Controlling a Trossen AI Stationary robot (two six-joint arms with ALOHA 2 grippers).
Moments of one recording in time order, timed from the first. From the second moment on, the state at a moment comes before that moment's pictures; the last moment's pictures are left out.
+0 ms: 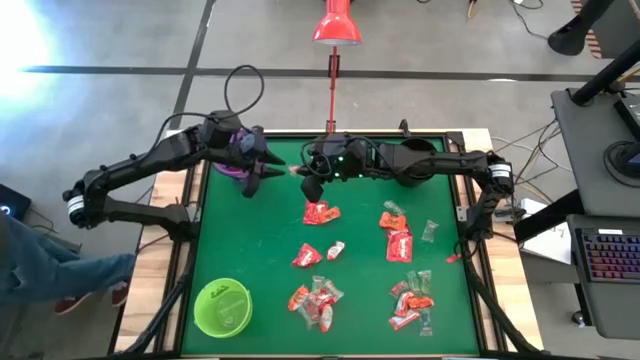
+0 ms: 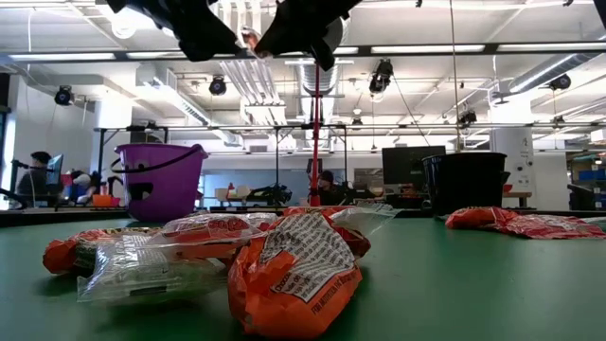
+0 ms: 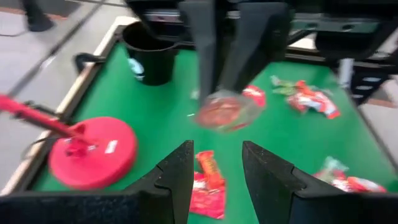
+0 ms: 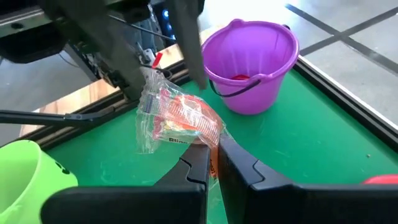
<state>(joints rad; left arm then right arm) 0.47 1.10 1.07 -0.49 0.44 0.14 -0.15 1.80 1.66 -0.36 0.05 0.33</state>
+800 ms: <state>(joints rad) 0.47 1.18 1.07 -0.38 0.55 0.15 -0.15 1.80 1.66 -0.36 0.04 0.33</state>
